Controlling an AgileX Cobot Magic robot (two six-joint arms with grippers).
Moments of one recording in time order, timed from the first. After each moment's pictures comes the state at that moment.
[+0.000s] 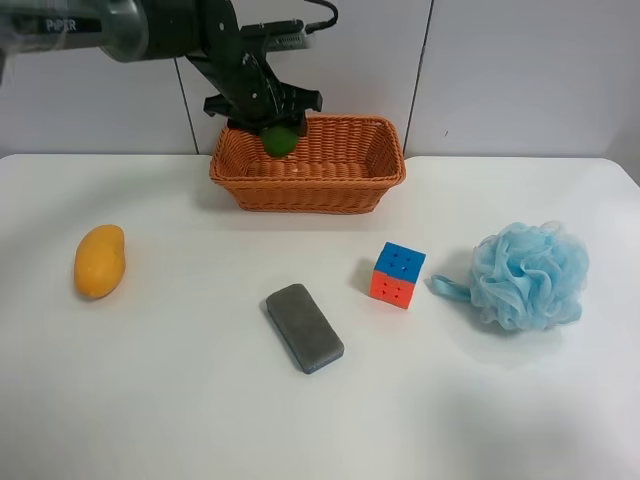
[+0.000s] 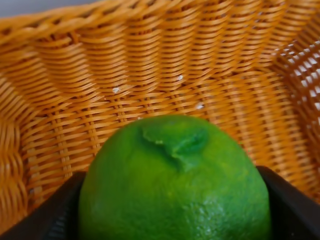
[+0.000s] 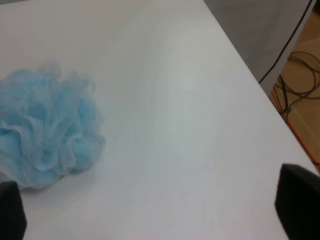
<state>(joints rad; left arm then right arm) -0.42 2.28 -1.93 -0.07 0.57 -0.20 -0.13 0.00 -0.48 -0.17 1.05 0.09</state>
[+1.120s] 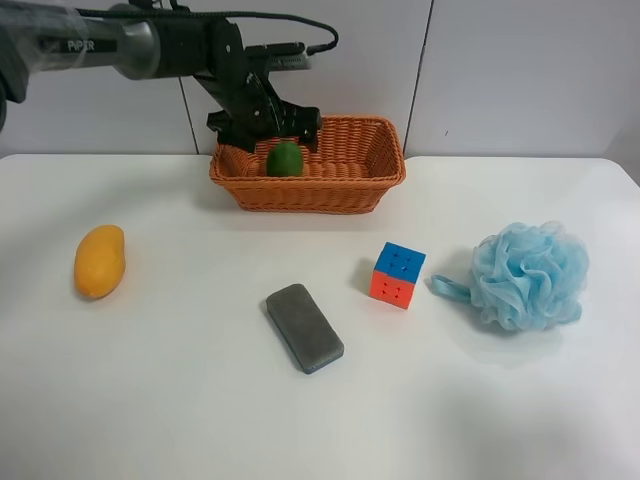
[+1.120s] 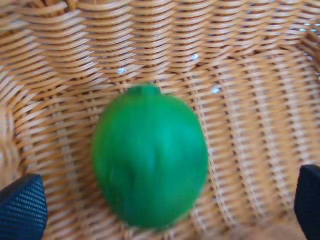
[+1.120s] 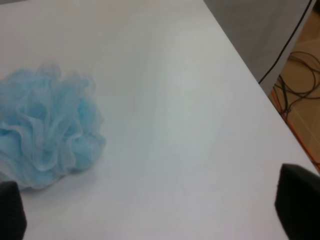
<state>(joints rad) -0.42 2.28 -1.93 -0.07 0.61 -0.19 -0.13 0.00 -0.48 -0.17 1.05 0.09</state>
